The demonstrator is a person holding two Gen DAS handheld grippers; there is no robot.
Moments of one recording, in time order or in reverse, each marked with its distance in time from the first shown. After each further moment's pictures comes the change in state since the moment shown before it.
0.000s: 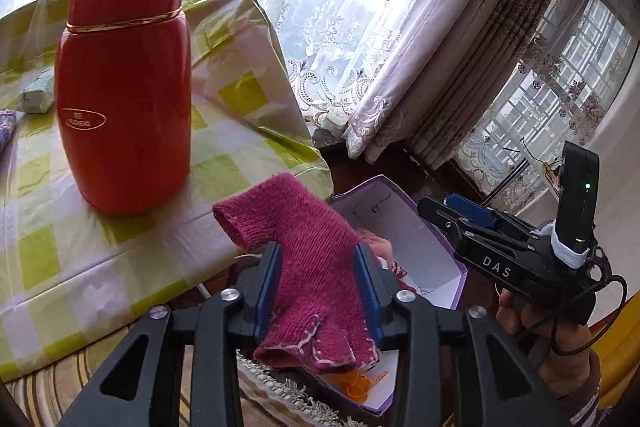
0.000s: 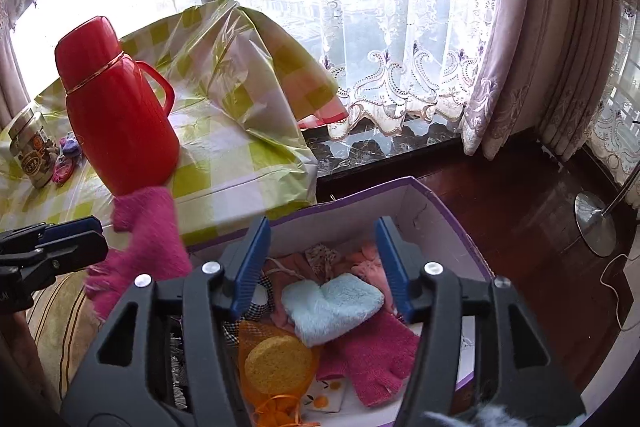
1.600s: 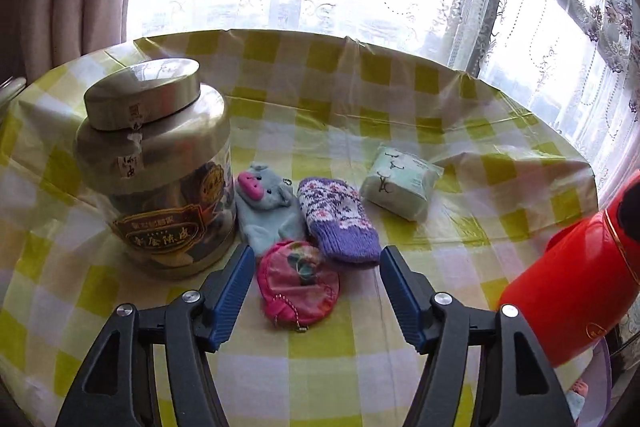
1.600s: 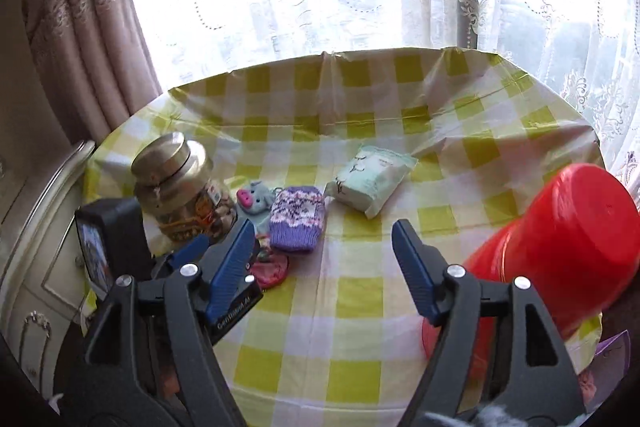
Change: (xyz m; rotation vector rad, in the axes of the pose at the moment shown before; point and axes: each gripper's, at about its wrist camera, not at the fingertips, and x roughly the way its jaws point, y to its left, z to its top) left arm -0.120 0.326 0.061 -0.333 -0.305 0.664; right arm 0.048 0.398 0.146 -0.218 -0.033 0.403
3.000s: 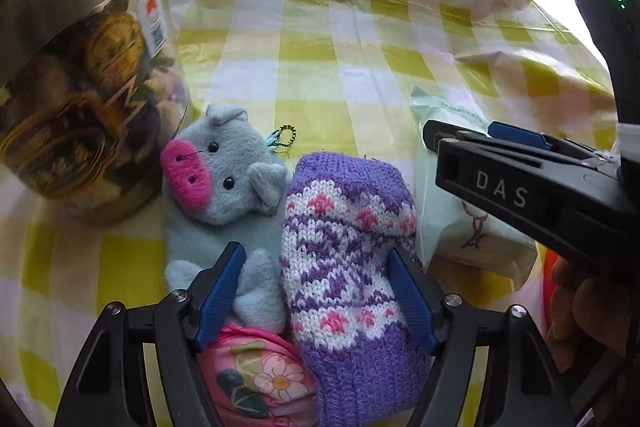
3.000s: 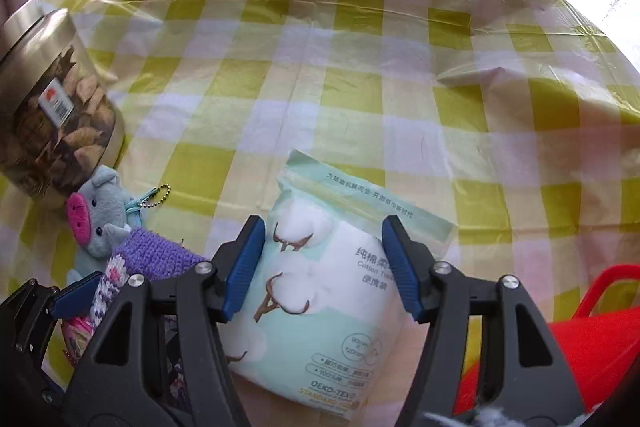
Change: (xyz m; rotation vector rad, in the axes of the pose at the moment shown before) left arm 0.072 0.002 -0.044 0.028 0.387 -0.019; right arm 0.169 0.001 -0.054 -0.199 0.309 -0.126
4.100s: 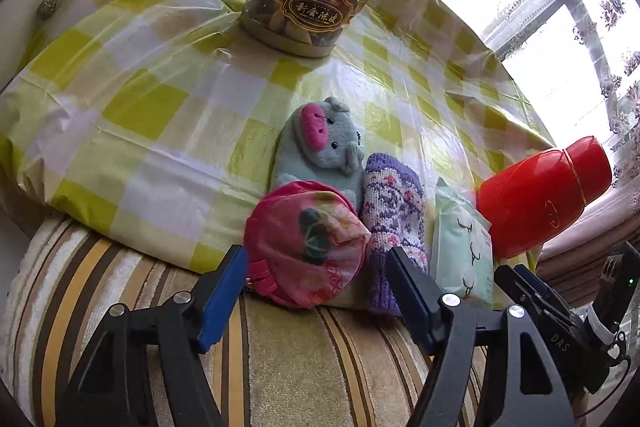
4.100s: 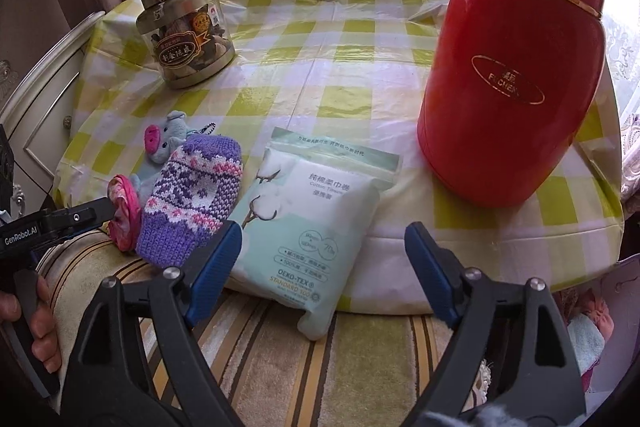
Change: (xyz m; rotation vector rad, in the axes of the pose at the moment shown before) left arm -0.124 0.087 -0.173 -0.344 -0.103 -0.172; right arm -0.139 -0.019 -0.181 0.058 -0.086 0.158
